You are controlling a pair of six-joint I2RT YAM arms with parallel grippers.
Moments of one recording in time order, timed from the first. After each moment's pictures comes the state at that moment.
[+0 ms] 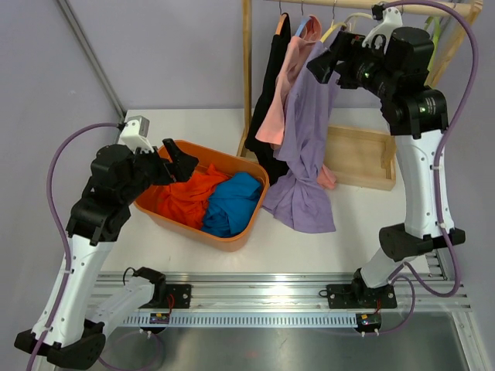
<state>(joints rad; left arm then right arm) -0.32 0.86 1.26 -0.70 0.10 -0.42 0.23 1.63 2.33 -0.84 -0.29 0.34</state>
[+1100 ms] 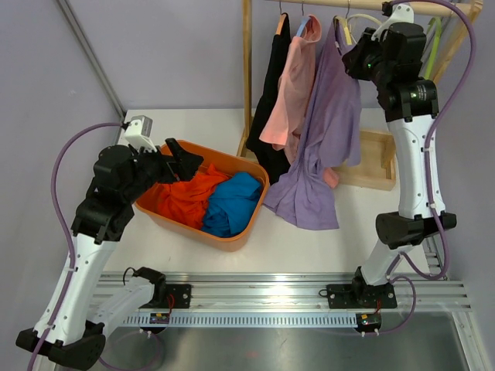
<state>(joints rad) -0.32 0.85 1.20 -0.61 0.15 -0.44 0.18 1.76 2.38 -0.78 0.07 0.28</state>
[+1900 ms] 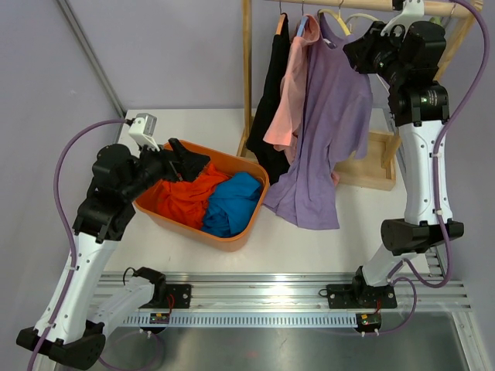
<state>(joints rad) -0.32 0.85 1.19 -0.51 0.29 -0.44 0.09 1.69 2.28 -0.60 -0.24 0.22</state>
